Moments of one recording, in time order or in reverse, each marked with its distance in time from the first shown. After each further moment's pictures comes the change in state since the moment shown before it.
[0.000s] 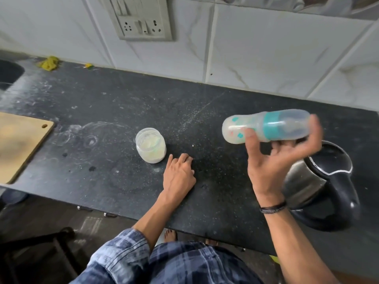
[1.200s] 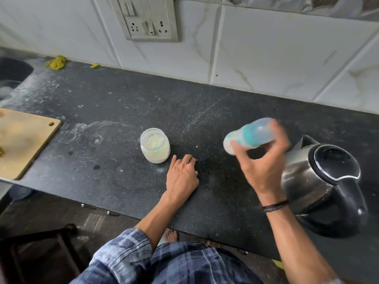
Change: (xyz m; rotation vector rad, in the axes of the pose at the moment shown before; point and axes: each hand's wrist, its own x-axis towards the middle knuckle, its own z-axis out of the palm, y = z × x) left_hand 0.000 -0.001 0.002 -0.001 0.001 -0.004; right_hand -0.011 0.033 -0.004 -0.252 -0.126 -0.059
